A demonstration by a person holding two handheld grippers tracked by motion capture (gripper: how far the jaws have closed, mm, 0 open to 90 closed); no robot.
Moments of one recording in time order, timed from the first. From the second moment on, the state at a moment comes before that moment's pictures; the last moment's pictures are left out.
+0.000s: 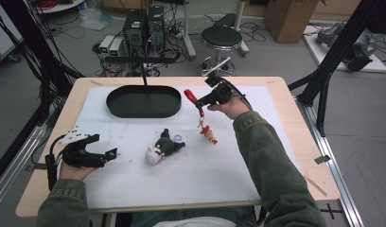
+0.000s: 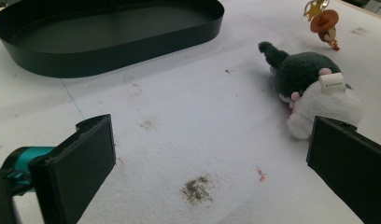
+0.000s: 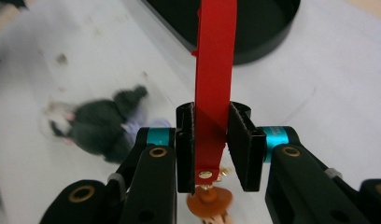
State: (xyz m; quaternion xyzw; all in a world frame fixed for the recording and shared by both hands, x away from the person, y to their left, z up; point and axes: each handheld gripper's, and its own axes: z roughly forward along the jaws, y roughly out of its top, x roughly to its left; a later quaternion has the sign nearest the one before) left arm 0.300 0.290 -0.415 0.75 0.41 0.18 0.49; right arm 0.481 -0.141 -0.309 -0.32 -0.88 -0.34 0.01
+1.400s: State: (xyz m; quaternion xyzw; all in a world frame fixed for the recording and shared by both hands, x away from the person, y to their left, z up) left arm 0.307 0.291 -0.419 0.74 0.41 0.16 0.52; right arm 0.548 -0.060 -0.236 -0.35 -0.85 -0.39 0.00
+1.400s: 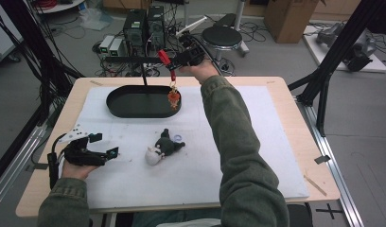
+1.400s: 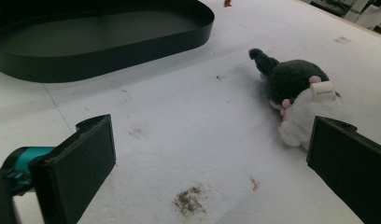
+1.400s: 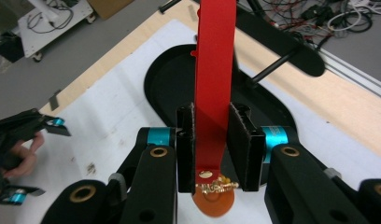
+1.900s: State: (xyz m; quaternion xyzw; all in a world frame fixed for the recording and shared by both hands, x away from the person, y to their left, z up) left arm 0.308 0.292 -0.420 0.74 0.41 0.16 0.51; right arm 0.579 -0.055 -0.230 -0.37 -0.84 -0.40 0.00
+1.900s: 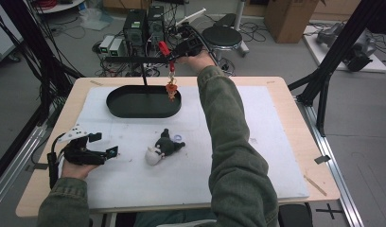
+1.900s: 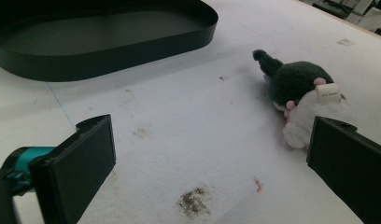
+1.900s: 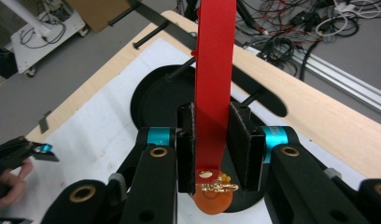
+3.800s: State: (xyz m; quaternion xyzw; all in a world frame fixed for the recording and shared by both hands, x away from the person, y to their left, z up) left arm 0.311 0.290 -0.420 0.74 0.41 0.16 0.51; right arm 0.599 -0.036 -0.232 -0.41 -0.80 -0.44 -0.05
